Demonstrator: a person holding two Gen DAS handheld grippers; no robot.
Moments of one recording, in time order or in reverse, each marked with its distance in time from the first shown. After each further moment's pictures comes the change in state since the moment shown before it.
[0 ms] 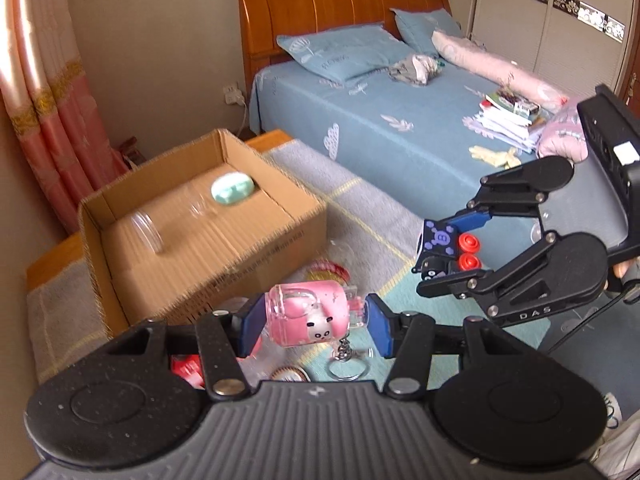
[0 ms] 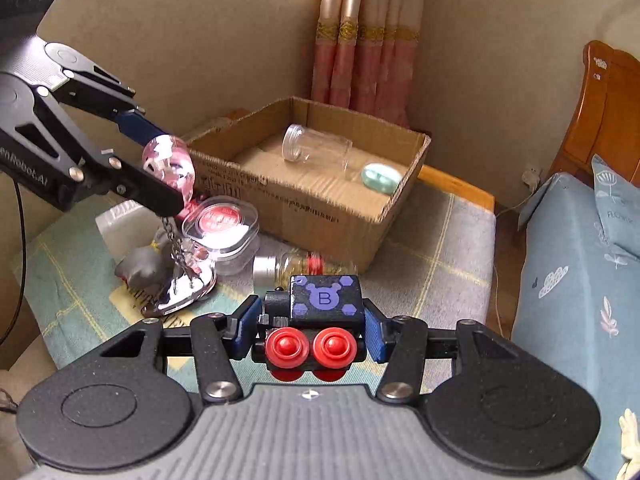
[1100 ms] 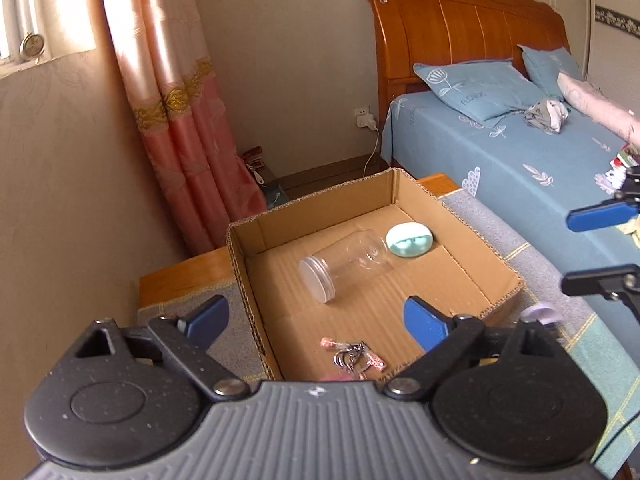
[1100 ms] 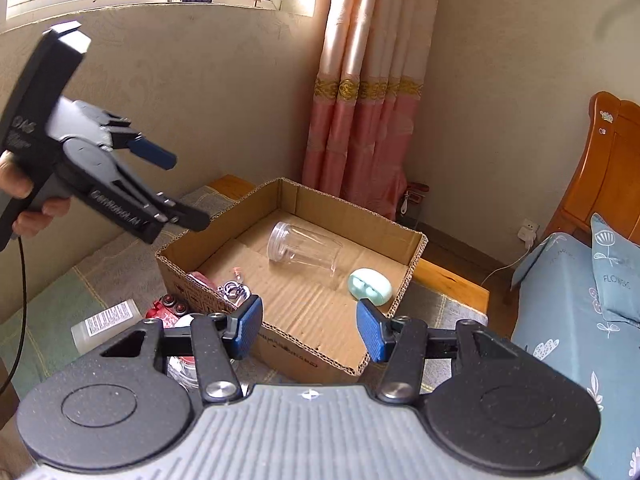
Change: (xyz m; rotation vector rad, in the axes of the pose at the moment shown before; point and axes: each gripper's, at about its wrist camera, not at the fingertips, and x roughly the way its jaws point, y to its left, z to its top) left arm 0.018 0.105 0.020 -0.174 -0.064 0.319; right arm 0.022 -0.009 0.099 -0.044 -0.095 -0.017
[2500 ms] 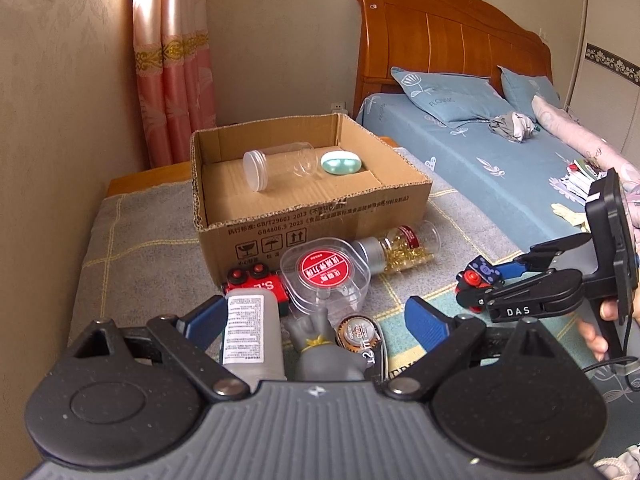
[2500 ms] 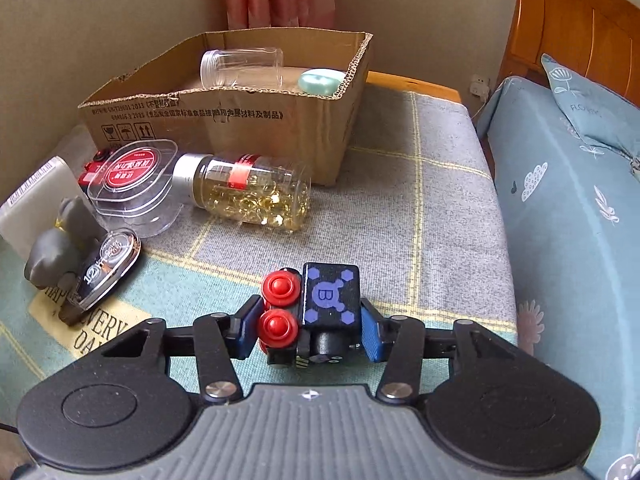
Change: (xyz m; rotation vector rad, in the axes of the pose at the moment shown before) left arm -0.053 -0.052 -0.125 -0.116 -0.022 -0.099; right arm 0.046 0.015 -0.148 0.281 0.233 -0.126
